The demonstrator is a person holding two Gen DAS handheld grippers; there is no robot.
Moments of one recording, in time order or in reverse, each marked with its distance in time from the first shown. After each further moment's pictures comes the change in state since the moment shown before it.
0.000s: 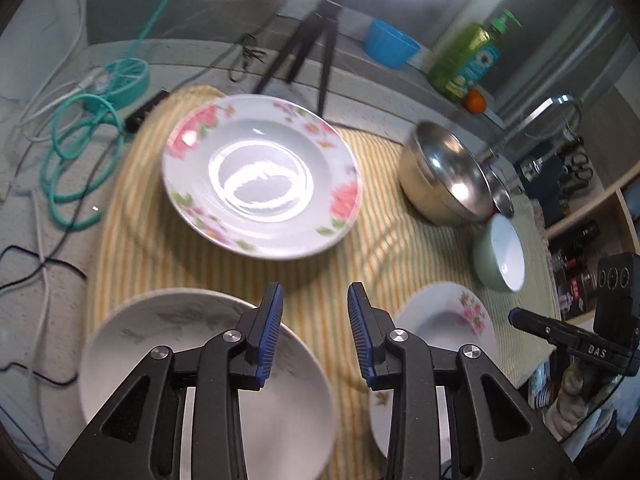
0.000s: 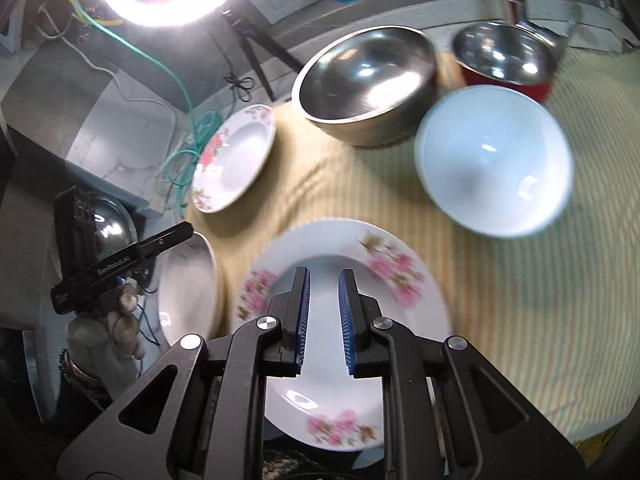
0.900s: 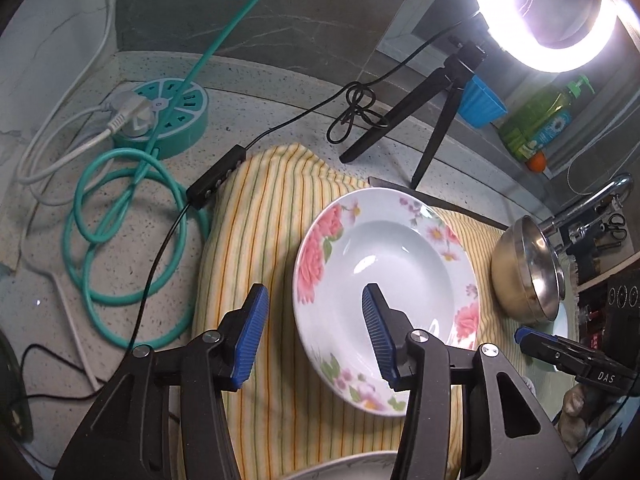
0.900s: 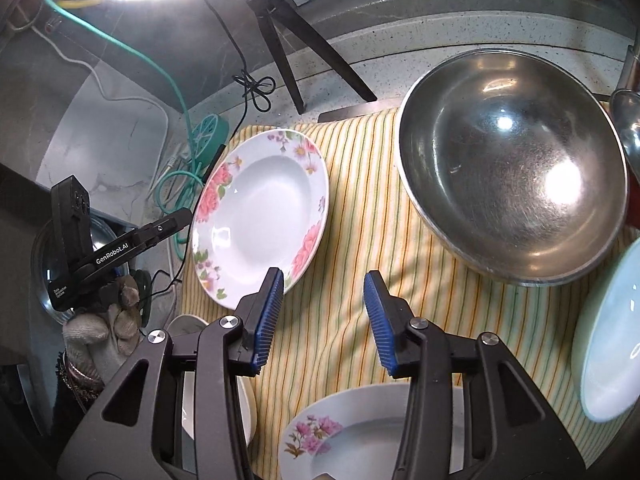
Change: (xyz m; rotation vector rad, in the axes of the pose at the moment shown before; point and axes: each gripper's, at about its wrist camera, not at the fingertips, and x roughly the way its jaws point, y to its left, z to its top) left arm 0.036 0.092 0.088 -0.063 -0.019 0.057; right arm 0.109 0.047 0.092 -0.015 0.065 -0.026
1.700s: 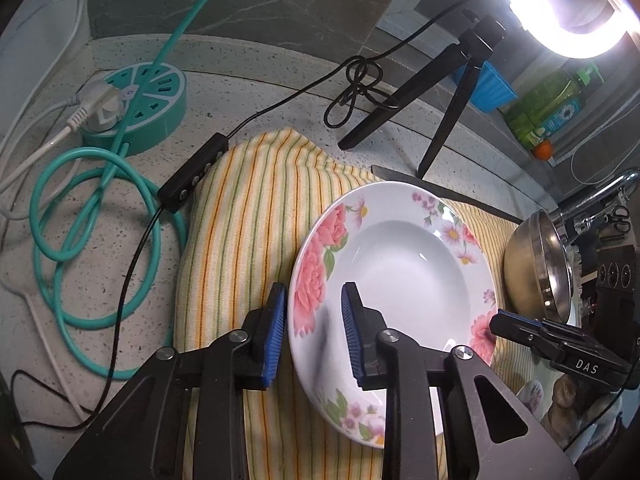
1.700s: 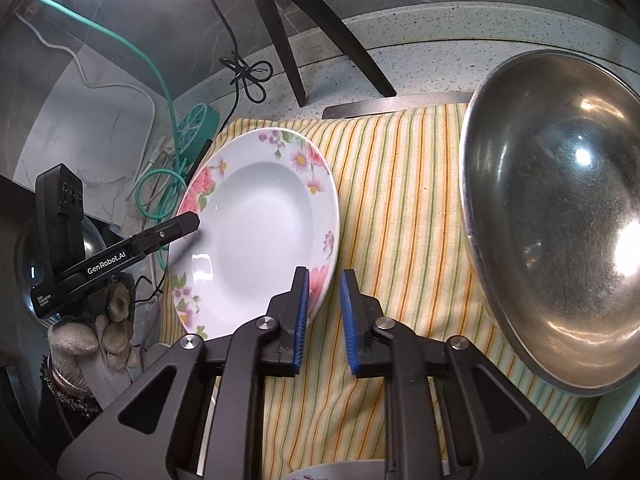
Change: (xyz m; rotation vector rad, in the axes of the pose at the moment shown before) left arm 0.031 0.000 0.011 0.026 0.061 -0.020; right arm 0.049 0.010 0.026 -0.047 0.038 -0.011
